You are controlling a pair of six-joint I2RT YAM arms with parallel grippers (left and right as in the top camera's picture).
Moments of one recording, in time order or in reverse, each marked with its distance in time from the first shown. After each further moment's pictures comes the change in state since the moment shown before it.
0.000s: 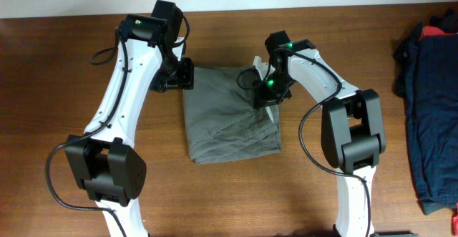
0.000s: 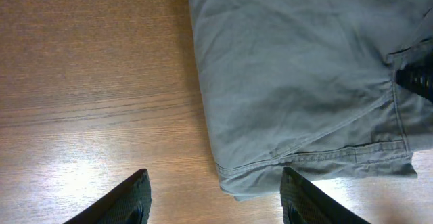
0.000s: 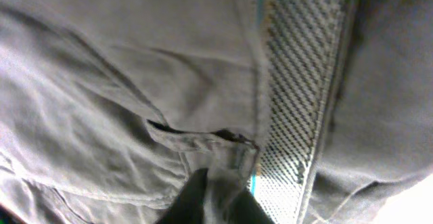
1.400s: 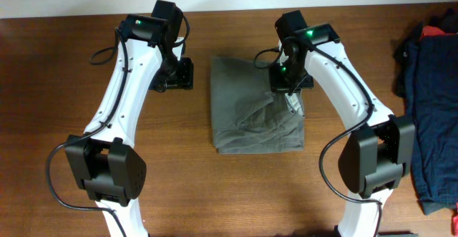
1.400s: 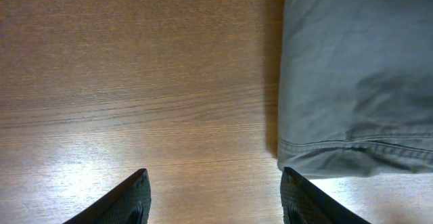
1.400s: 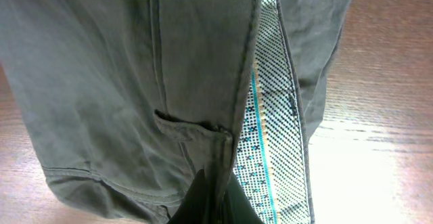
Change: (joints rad) left arm 0.000 0.000 0.000 0.005 -0.016 0.000; right arm 0.002 -0.236 0.063 -0.175 0.341 0.301
